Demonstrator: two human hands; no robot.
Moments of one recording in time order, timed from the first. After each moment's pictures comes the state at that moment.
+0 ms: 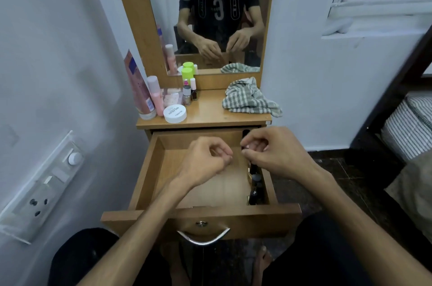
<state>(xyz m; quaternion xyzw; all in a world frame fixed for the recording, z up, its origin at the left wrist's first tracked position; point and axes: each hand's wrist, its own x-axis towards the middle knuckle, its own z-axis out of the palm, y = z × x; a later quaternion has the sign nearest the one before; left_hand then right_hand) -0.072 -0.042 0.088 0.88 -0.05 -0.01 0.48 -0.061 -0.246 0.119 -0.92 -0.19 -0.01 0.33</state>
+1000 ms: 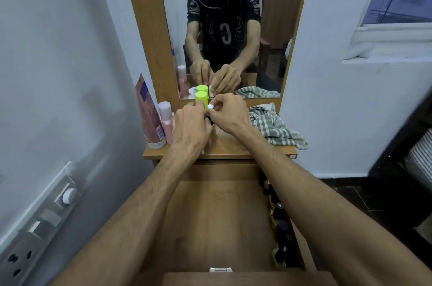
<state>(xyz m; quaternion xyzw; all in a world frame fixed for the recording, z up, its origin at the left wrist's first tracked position) 0.084 0.020 0.123 0.94 0.00 0.31 0.12 0.131 -0.097 0.131 -0.90 -0.14 -0.18 0.37</state>
